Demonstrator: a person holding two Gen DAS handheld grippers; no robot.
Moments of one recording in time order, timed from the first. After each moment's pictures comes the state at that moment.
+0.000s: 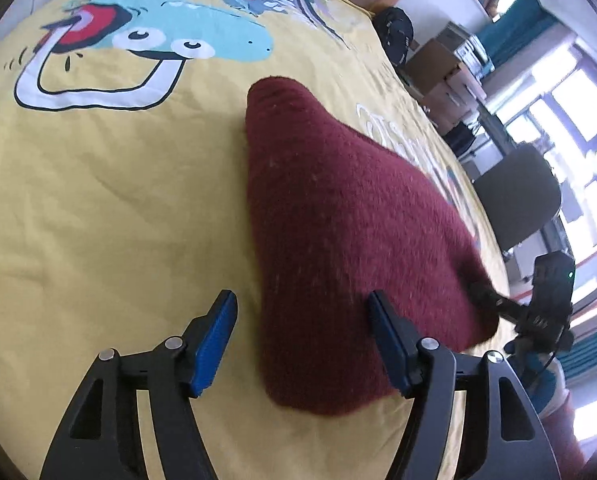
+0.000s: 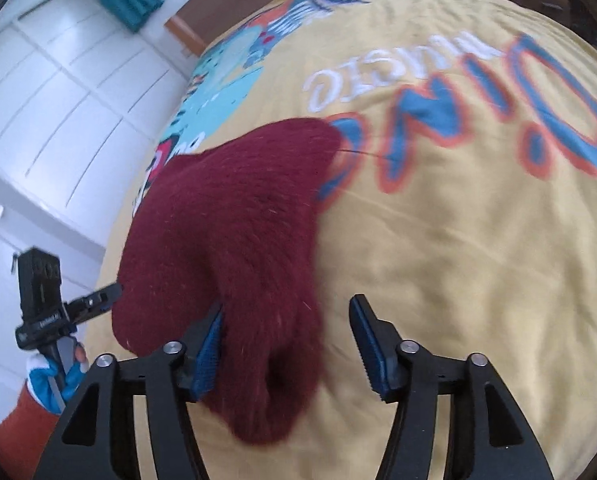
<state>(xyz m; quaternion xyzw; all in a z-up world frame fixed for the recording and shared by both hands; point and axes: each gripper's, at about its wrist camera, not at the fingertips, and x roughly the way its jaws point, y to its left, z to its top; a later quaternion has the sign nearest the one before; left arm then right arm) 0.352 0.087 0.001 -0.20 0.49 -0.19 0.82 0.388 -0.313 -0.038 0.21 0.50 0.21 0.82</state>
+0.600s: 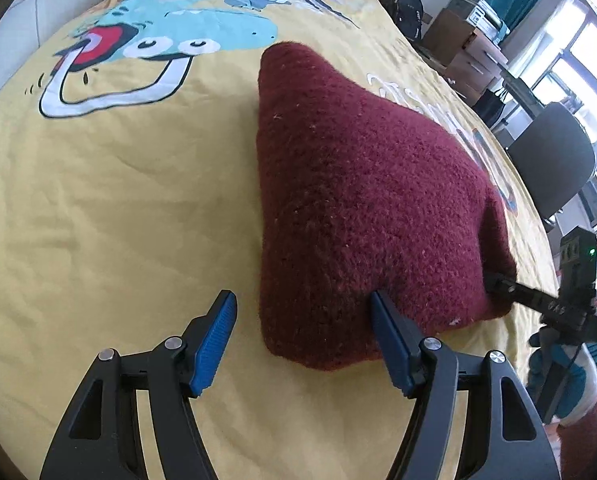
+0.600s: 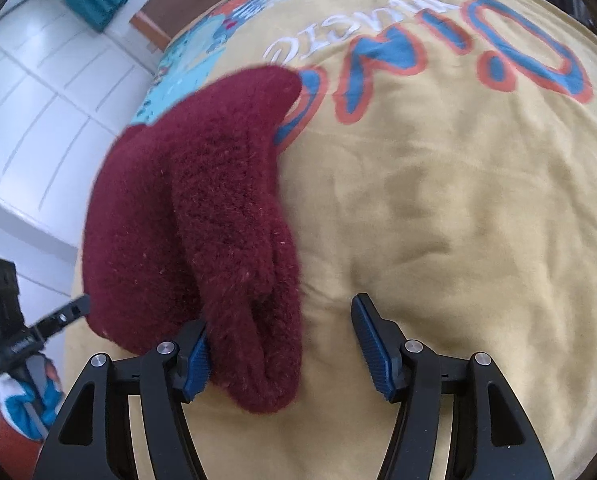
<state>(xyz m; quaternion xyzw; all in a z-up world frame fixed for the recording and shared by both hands) 0.341 0.018 -0.001 -0.11 0.52 -0.14 0.84 0.392 -0.300 -0.053 0.21 0.52 0.17 0.81</state>
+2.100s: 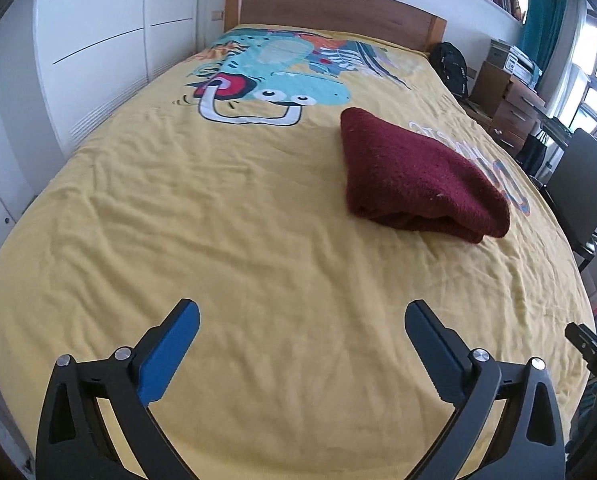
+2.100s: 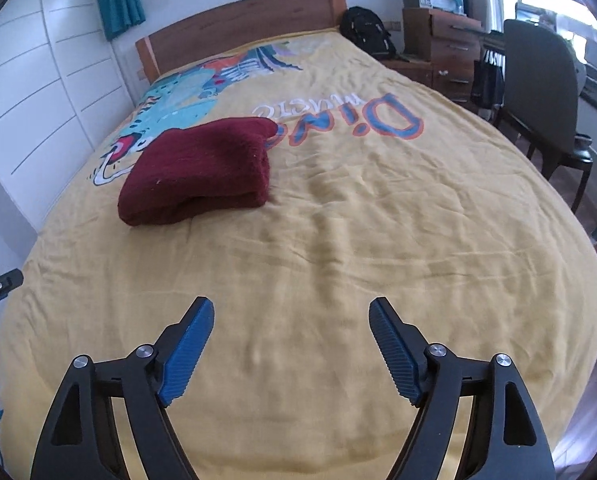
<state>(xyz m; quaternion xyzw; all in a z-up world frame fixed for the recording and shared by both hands) 0.131 0.049 0.061 -0.09 0.43 0.01 0.90 0.132 -0.301 0.034 0.07 0.41 0.04 0.91</state>
